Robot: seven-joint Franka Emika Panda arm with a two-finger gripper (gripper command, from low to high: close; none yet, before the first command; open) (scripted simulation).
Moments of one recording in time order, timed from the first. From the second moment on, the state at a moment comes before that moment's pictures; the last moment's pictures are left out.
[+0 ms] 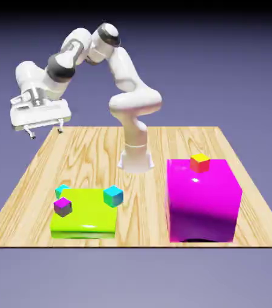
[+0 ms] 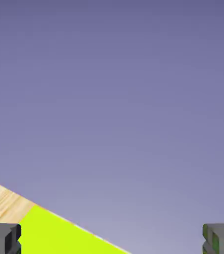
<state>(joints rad) 0.52 -0.84 -1.35 -2.42 0.11 2.40 -0.64</state>
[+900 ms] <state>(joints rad) 0.86 -1.03 -2.26 -2.15 0.18 1.97 -1.58</state>
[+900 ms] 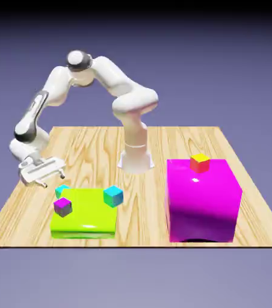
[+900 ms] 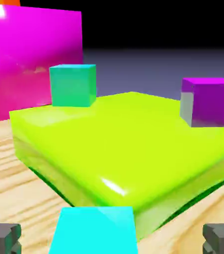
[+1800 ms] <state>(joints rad) 0.81 -1.33 -1.81 -2.59 -0.20 2.26 -0.97</state>
